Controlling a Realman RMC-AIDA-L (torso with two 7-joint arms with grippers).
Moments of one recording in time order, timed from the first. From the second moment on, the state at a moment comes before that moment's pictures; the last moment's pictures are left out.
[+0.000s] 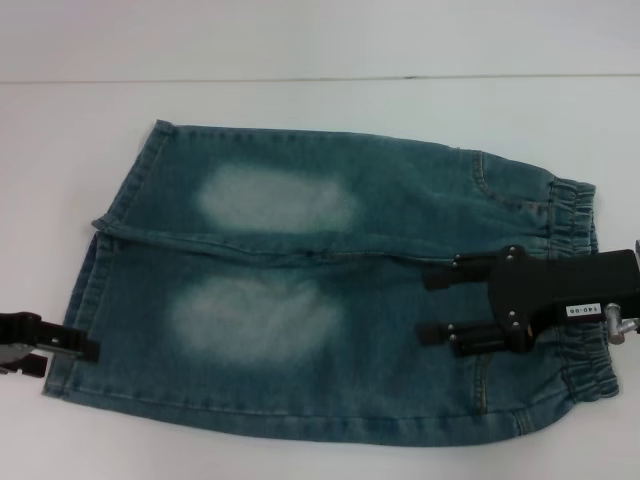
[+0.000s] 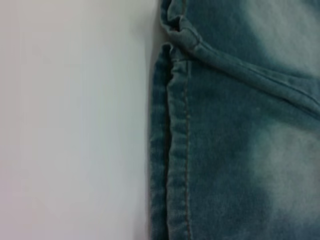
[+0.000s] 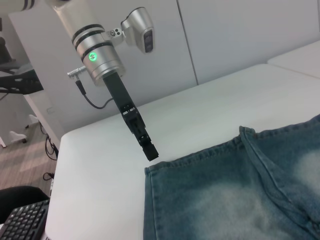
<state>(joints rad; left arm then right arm) -0.60 -2.03 0.47 0.97 2.81 1.77 -2.47 0.55 2.09 -0.72 -0.71 -2.14 -1.71 1.41</state>
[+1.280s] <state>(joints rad) -0.62 -2.03 0.52 0.93 2.83 1.72 -2.47 0.56 2.09 -0.73 -0.70 -2.14 -1.70 1.40</state>
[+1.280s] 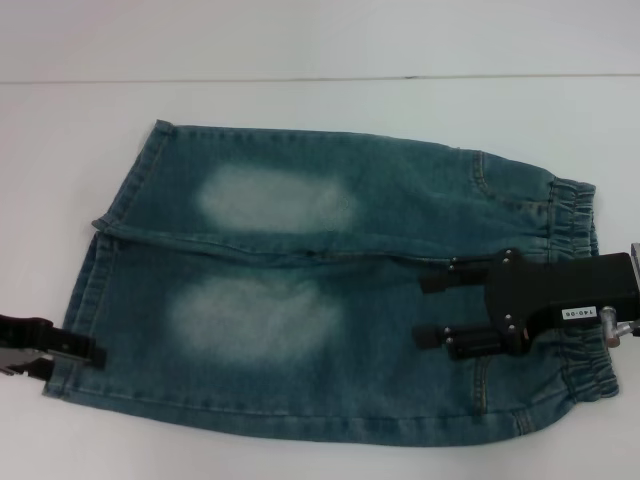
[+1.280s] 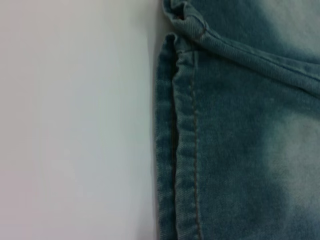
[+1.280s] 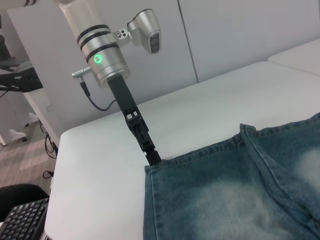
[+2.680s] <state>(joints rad) -0.62 -2.05 0.60 0.93 2.83 1.71 -2.46 0.56 2.09 -0.73 -0.70 -2.13 -1.69 1.40</state>
